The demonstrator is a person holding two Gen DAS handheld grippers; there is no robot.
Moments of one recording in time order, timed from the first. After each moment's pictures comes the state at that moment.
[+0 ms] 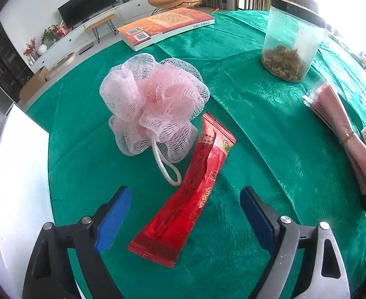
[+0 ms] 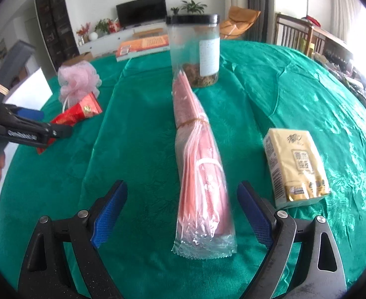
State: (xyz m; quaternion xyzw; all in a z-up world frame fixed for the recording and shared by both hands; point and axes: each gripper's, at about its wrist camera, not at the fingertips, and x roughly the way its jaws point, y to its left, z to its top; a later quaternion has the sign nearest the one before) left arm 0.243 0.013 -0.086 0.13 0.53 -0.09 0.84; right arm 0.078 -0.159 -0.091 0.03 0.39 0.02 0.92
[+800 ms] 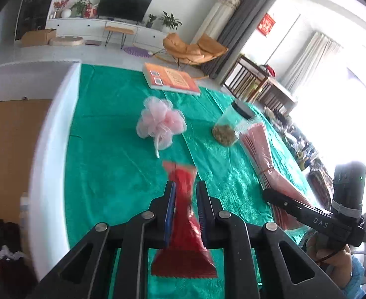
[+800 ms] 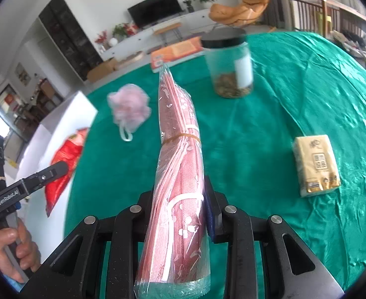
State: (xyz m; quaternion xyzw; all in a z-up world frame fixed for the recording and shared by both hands) left arm 0.086 0.127 0.022 -0.18 0.40 -0.15 0.89; right arm 0.068 -0.115 -0.018 0.14 0.44 0.14 0.88
